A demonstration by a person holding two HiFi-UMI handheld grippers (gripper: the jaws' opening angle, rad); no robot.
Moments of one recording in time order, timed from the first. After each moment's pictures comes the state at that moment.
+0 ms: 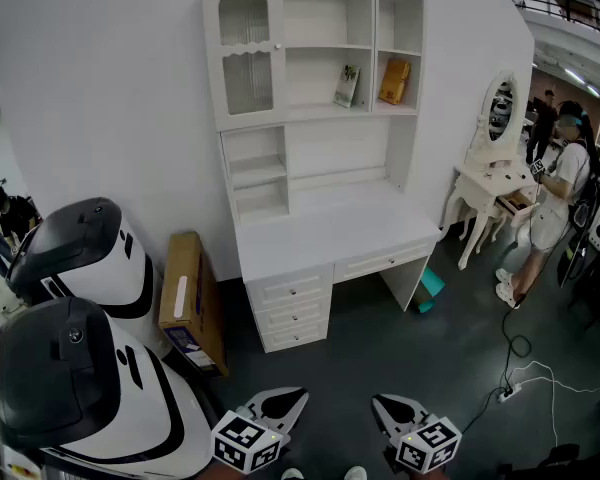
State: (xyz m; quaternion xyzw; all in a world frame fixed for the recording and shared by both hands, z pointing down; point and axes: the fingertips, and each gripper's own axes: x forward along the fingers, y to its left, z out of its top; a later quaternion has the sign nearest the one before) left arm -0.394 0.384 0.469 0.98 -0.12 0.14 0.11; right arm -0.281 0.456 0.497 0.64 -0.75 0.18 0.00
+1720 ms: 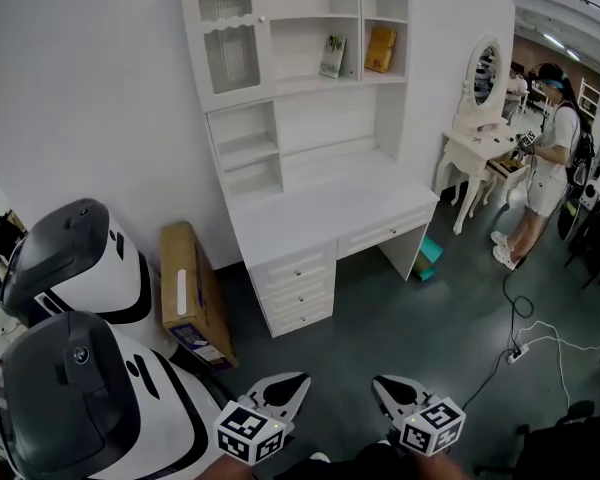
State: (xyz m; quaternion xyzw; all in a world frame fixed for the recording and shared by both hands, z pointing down) left arm -0.439 0.335 0.483 0.98 -0.09 0.14 0.11; right arm -0.333 0.410 0.516 0.66 -0.73 0.20 -0.01
